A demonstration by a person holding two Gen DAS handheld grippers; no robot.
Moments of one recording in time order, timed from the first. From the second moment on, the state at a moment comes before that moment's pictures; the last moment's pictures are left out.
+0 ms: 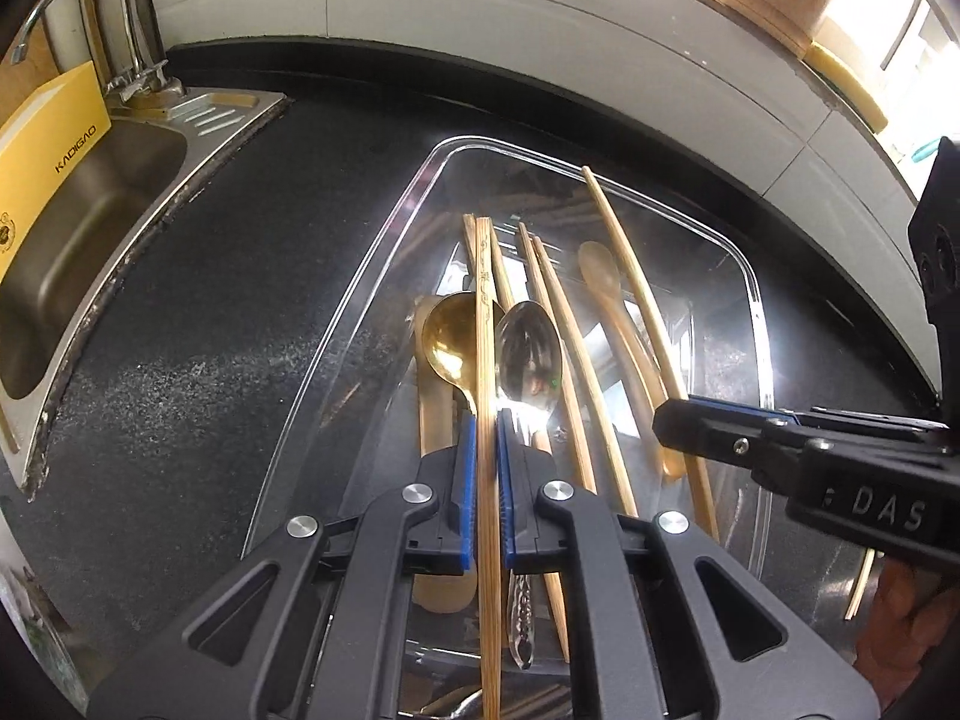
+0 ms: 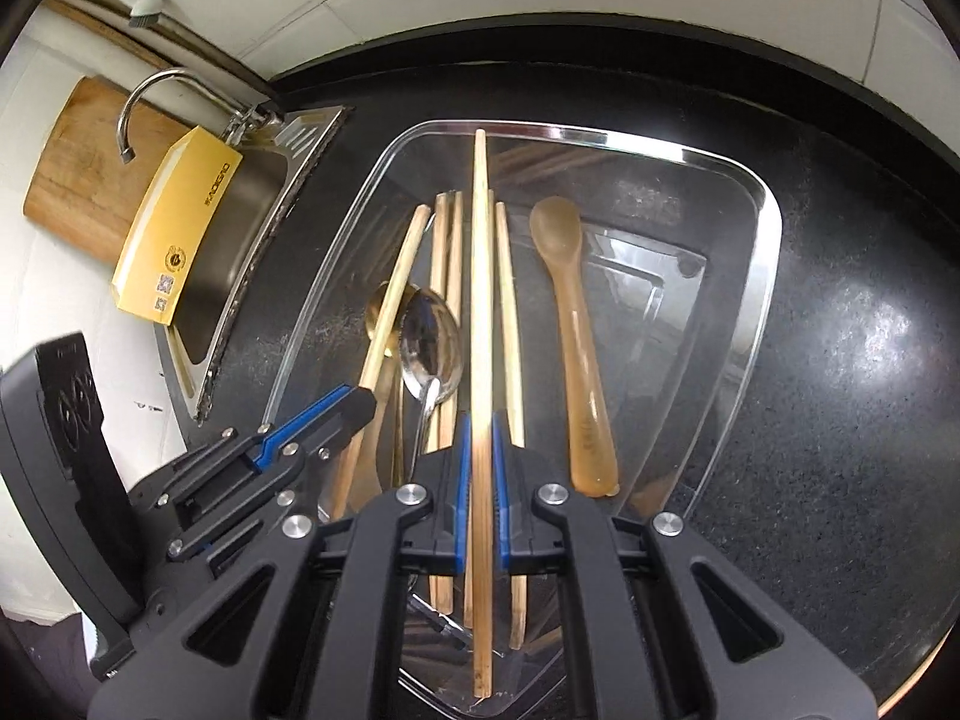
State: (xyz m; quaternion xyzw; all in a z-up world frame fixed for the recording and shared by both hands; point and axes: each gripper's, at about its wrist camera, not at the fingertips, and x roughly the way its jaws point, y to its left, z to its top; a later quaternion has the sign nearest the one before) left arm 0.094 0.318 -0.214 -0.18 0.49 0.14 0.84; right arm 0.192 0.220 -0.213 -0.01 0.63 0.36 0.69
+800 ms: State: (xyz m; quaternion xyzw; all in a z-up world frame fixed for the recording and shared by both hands) left arm 0.034 0.359 -0.146 -0.24 0.39 0.18 0.87; right arm 0.182 0.126 -0.139 0.07 0.55 0.32 0.77
